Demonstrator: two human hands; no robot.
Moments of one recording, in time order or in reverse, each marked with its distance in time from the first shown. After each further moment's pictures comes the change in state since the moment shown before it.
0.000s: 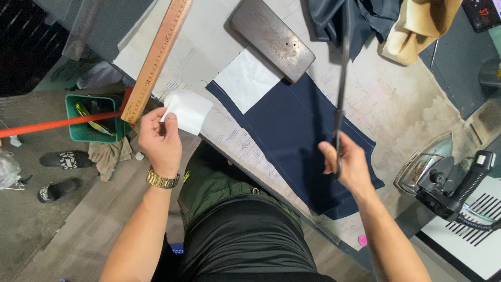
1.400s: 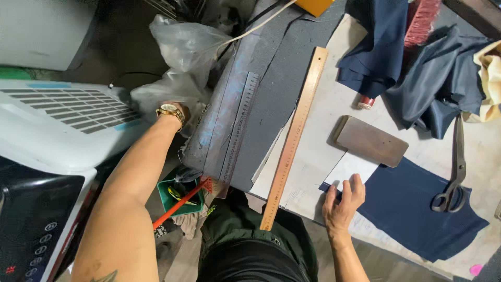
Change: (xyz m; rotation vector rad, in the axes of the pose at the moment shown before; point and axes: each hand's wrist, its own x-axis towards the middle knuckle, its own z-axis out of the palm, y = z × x) left_hand 0.509 -0.123 0.075 0.987 -0.994 -0.244; right_hand 0.098 -0.128 0.287 -0.611 0.883 -0.422
